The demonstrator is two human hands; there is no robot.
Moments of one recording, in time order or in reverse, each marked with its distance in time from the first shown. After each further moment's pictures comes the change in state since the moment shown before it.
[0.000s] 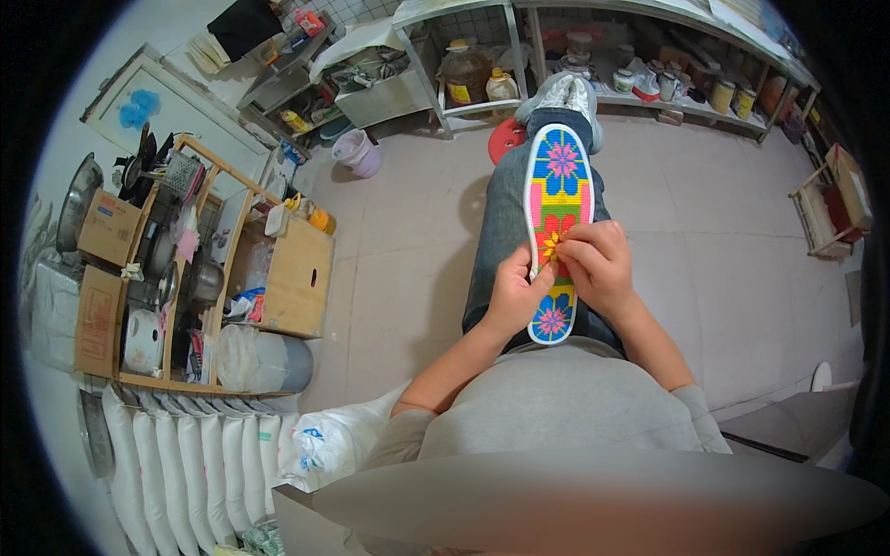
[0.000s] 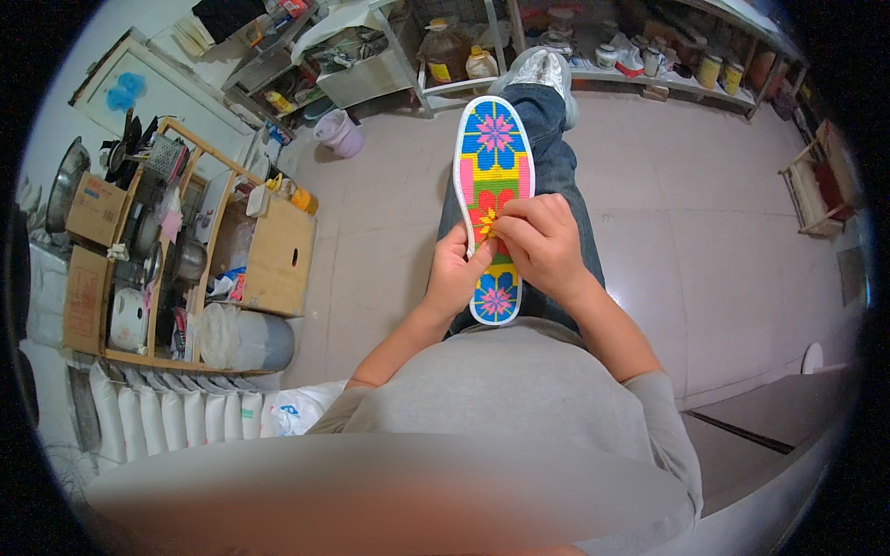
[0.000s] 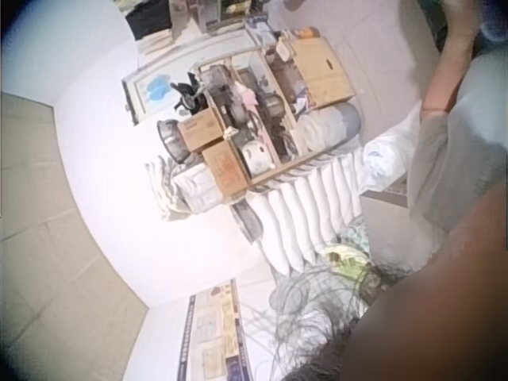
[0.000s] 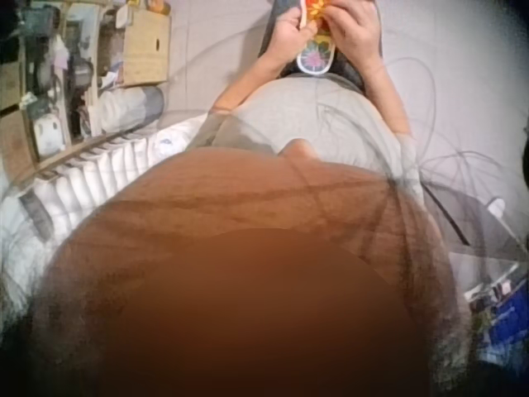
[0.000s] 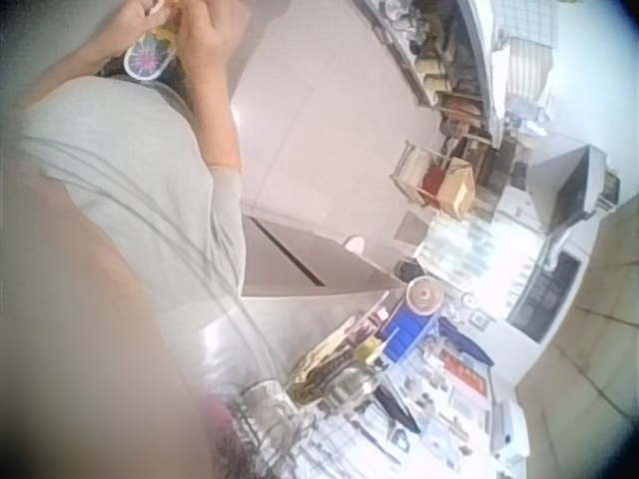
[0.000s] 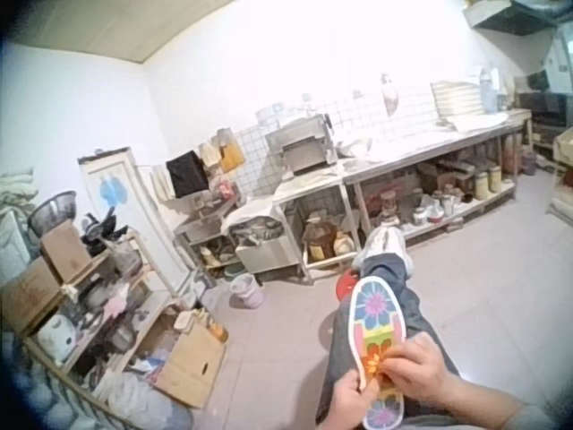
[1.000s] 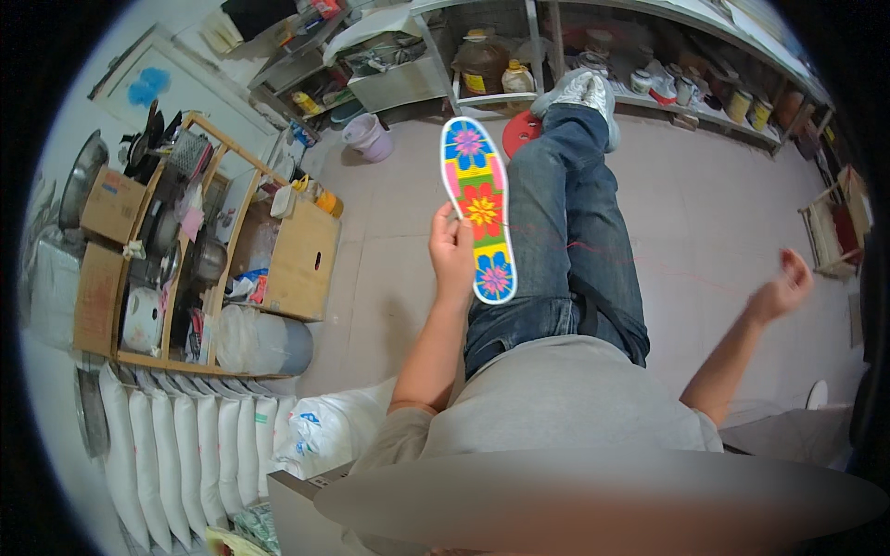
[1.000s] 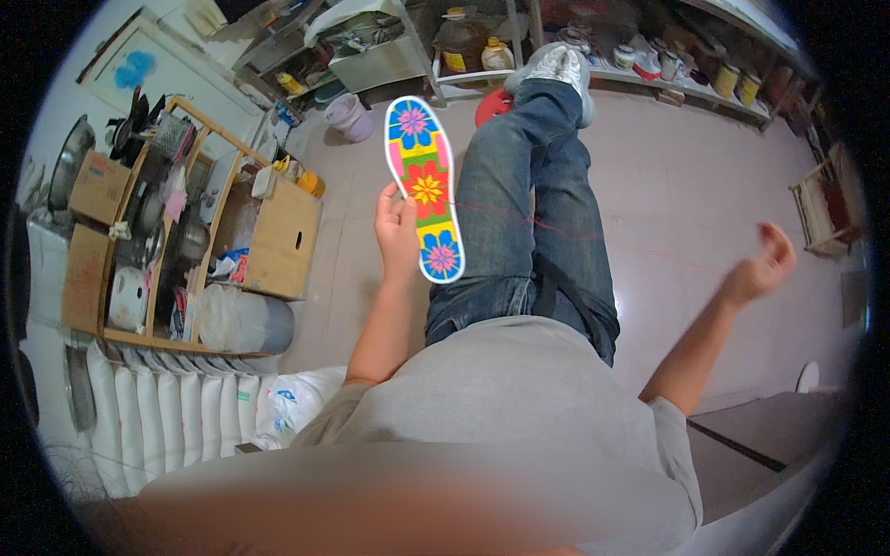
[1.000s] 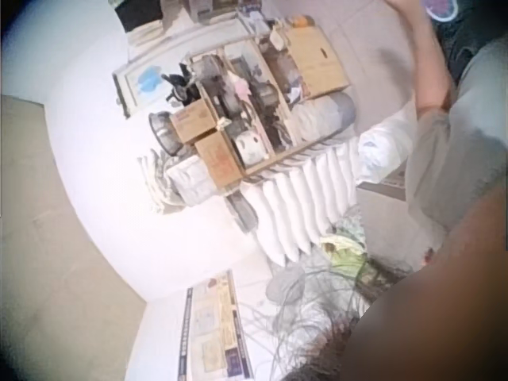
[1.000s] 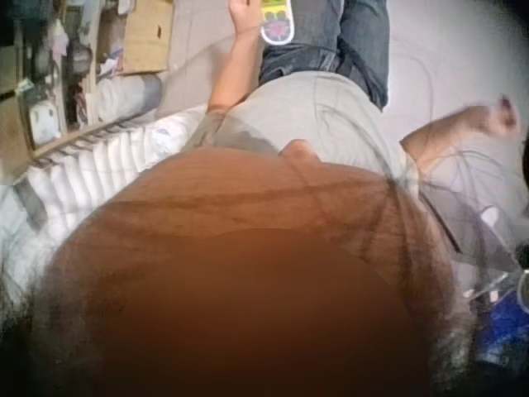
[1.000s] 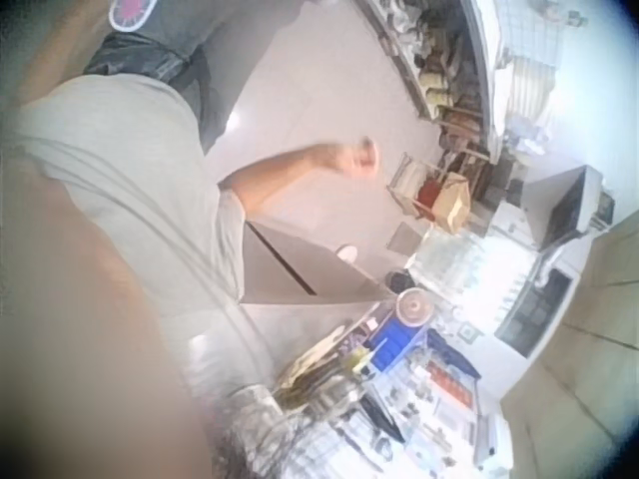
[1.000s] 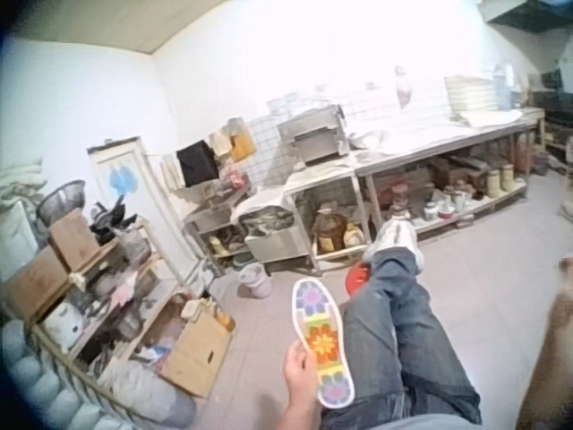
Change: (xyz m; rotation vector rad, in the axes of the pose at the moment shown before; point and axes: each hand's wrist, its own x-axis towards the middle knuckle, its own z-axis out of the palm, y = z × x) left_hand 0.015 -0.004 -0.091 0.166 0.513 0.176; right_hand -0.090 0.132 -0.178 -0.296 0.812 0.465
